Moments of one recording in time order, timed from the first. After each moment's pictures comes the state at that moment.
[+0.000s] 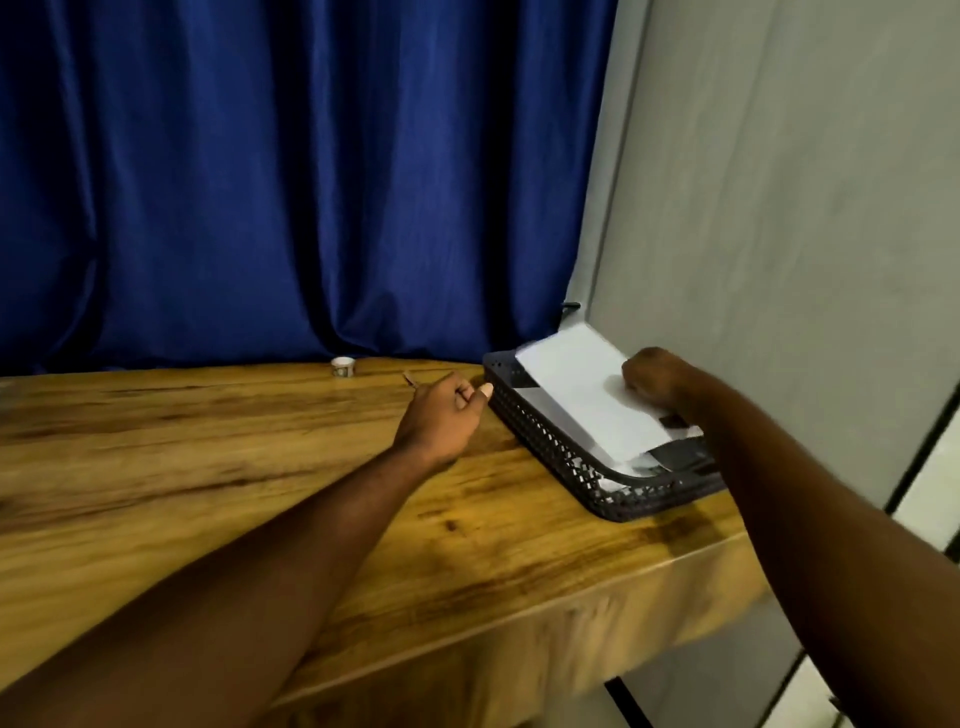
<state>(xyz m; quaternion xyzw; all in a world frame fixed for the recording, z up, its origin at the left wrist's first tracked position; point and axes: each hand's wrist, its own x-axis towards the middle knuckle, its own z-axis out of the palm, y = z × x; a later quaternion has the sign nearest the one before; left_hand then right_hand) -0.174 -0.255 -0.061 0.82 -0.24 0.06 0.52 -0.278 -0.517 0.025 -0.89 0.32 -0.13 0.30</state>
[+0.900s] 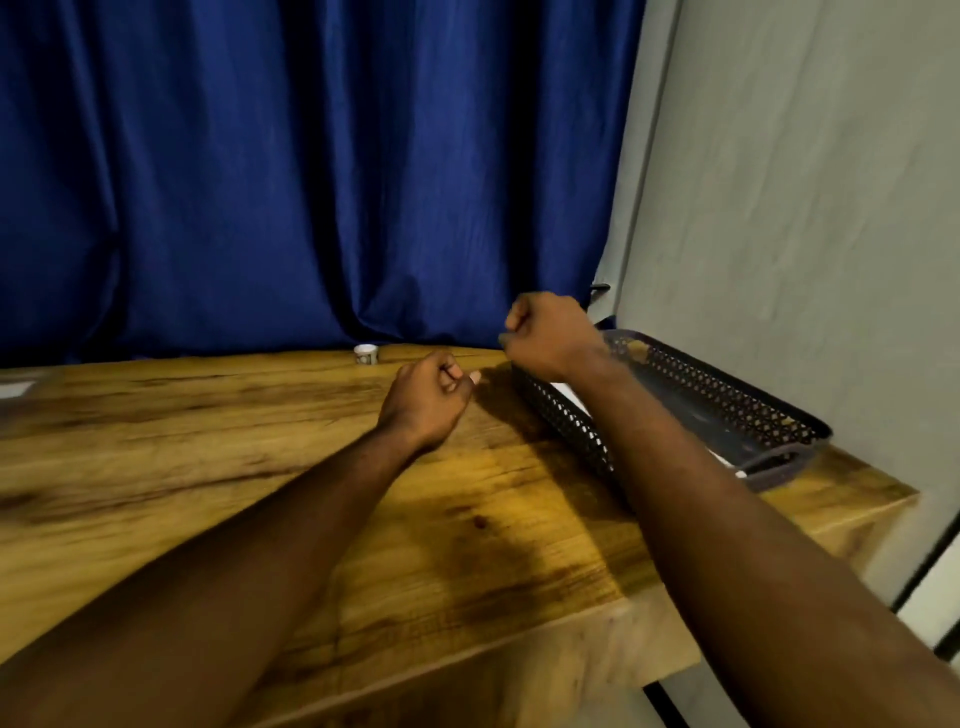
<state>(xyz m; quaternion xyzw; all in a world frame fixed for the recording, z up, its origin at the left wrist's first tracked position) -0.145 -0.229 -0.062 0.84 -0.22 0.14 0.48 -0.216 -0.390 0.030 -0.95 0.11 -0.23 0.20</state>
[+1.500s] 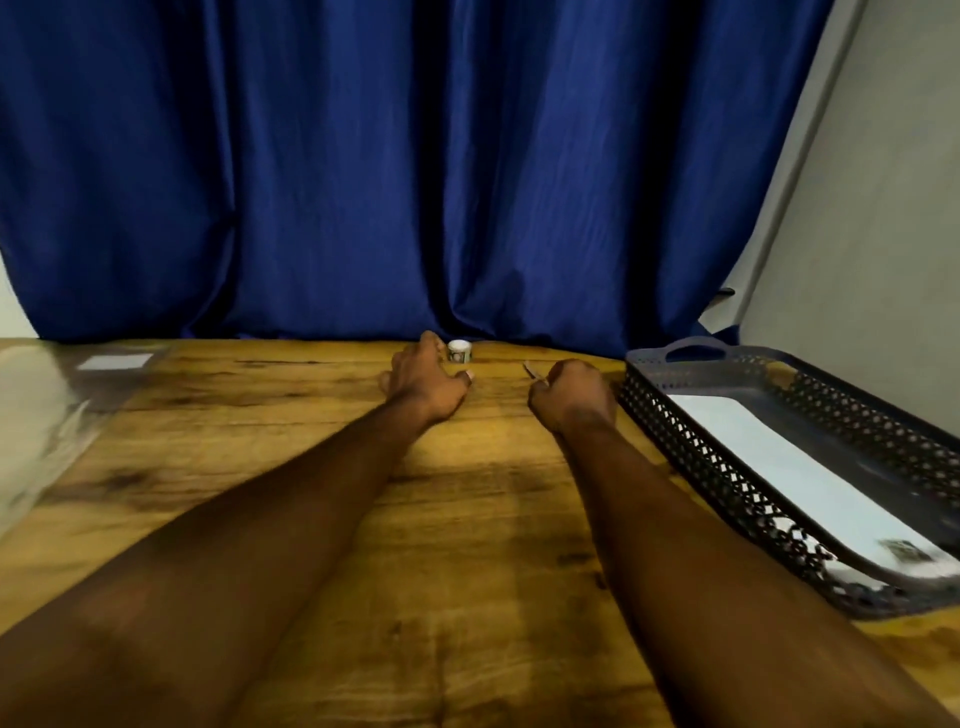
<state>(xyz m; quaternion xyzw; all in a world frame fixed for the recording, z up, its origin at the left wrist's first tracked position) -0.025 -0.144 -0.080 0.92 -0.07 0.13 0.37 -0.094 -0.328 -0.069 -0.94 0.20 -0.20 0.20</state>
